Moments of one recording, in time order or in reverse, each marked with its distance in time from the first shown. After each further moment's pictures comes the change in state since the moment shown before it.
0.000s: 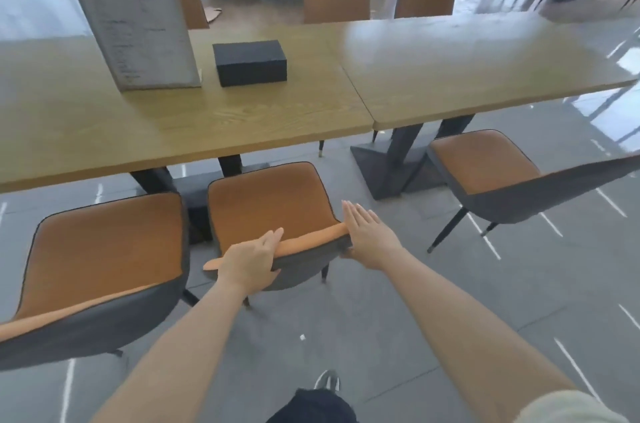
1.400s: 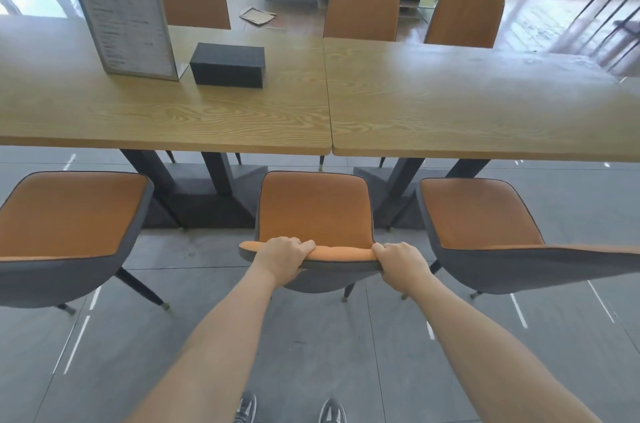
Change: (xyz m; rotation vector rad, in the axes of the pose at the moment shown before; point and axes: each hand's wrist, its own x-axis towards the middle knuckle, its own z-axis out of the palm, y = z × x) left_hand 0.154 0.250 -0.005 0.094 -0.084 -0.009; right_hand -0.010 0.290 -0.030 -0.254 0.011 -0.180
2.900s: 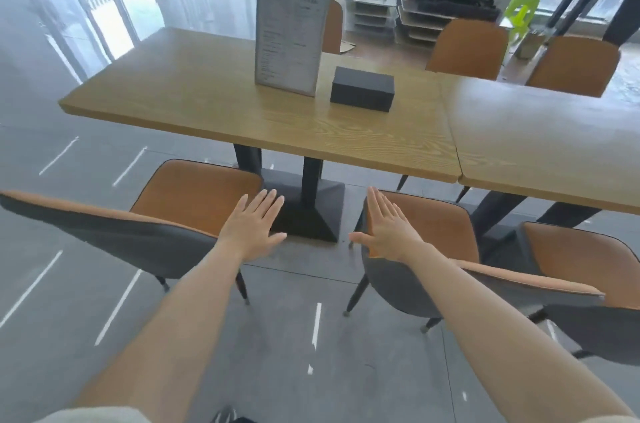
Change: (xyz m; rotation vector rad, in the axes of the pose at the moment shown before) left_hand -0.202 -0.293 0.031 -0.015 0.134 -0.374; right_hand 0.103 -0.290 -0.092 0.292 0.102 -0.163
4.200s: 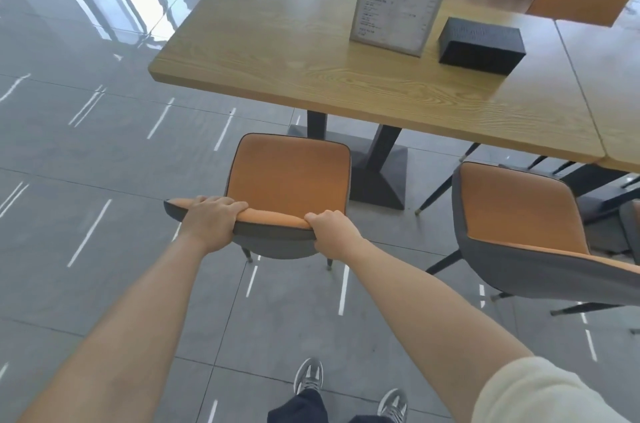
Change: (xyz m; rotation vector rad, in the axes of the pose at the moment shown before) left_hand -0.093 -0.308 0.033 -0.041 -0.115 -0.168; right_hand 0.131 -0.332 0.101 -0.035 -0.164 -0.219
